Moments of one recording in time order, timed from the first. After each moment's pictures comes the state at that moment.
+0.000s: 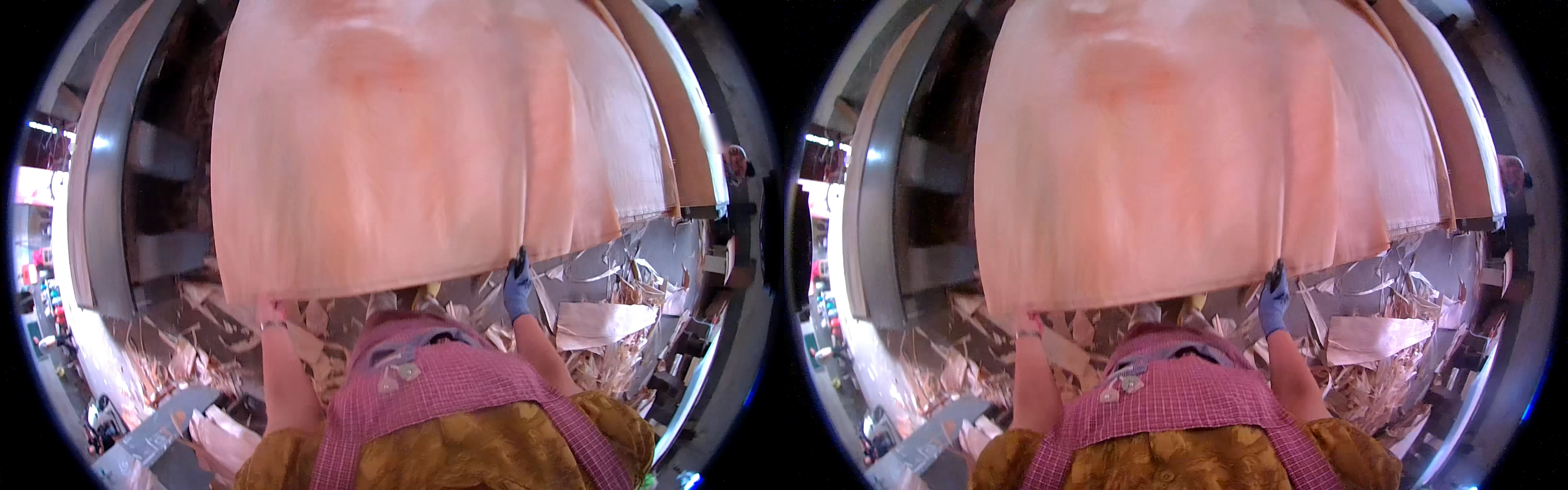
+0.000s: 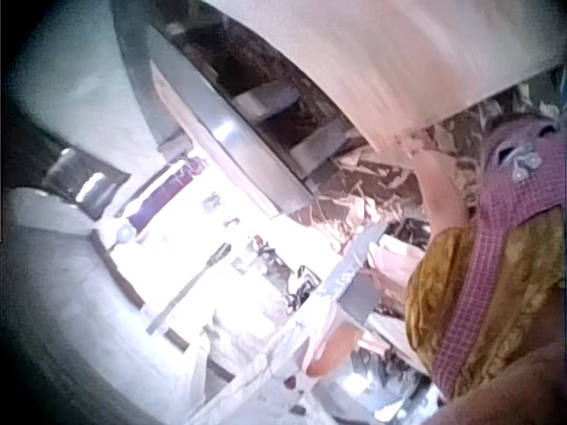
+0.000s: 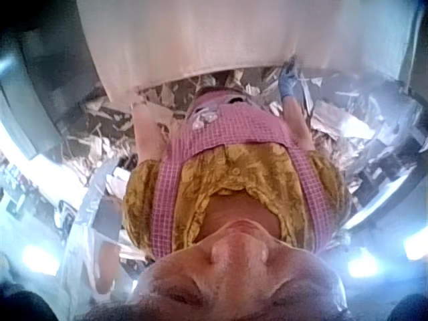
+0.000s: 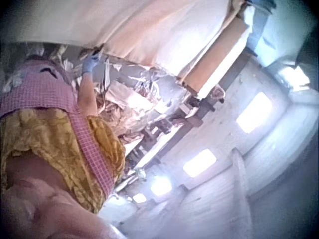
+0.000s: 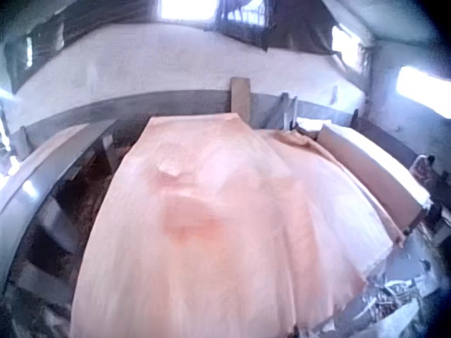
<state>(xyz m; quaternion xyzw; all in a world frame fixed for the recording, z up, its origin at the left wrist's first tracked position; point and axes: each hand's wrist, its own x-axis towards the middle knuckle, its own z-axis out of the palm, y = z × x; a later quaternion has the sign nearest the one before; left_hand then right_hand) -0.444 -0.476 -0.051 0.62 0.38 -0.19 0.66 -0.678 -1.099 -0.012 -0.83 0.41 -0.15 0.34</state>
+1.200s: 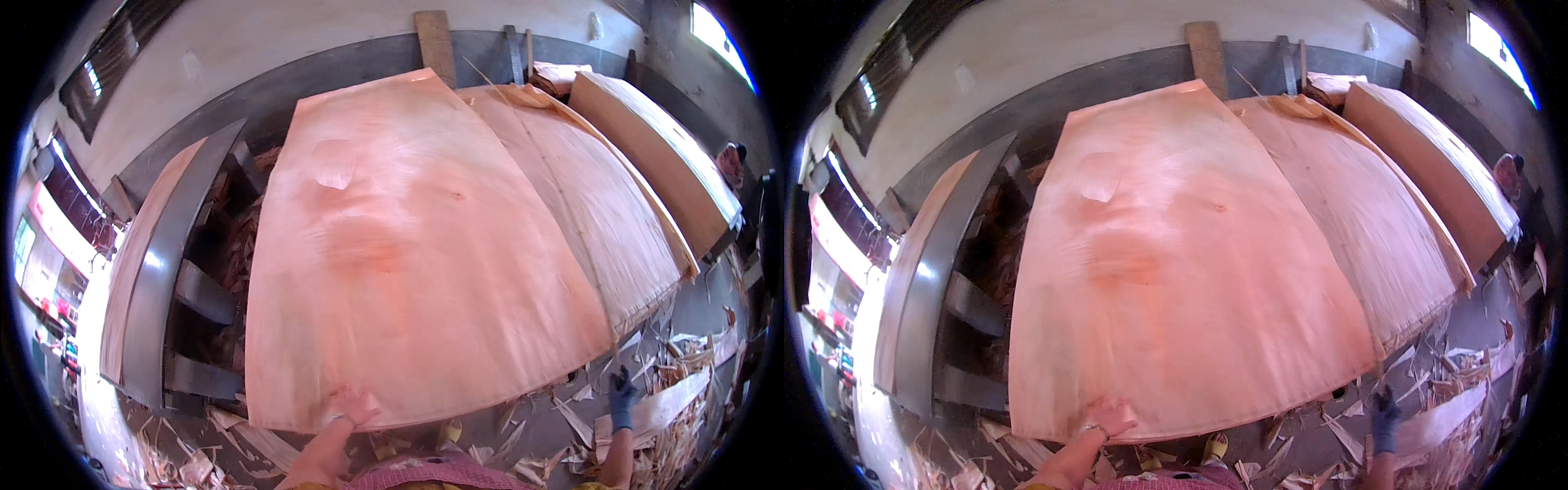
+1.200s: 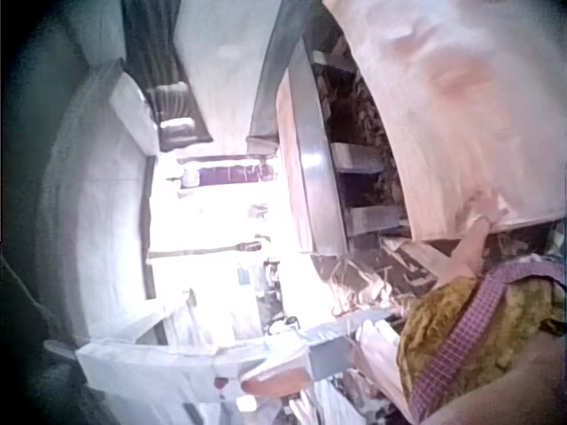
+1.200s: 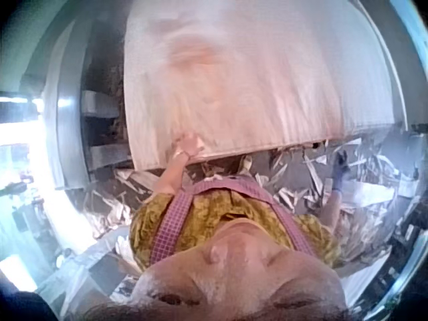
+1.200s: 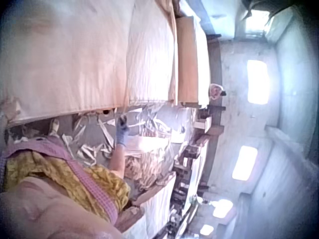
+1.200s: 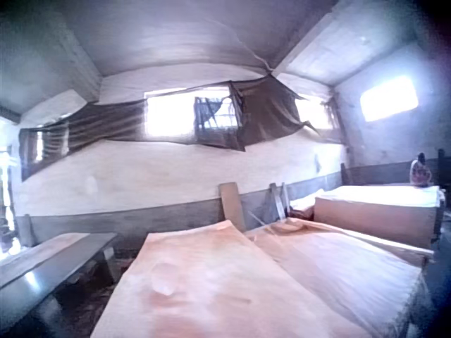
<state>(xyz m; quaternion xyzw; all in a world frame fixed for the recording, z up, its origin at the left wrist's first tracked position) -0.431 -0.760 0.030 0.91 -0.25 -0.33 -0.08 -0.853 -1.334 0.145 -0.80 0.51 -0.22 0.24</state>
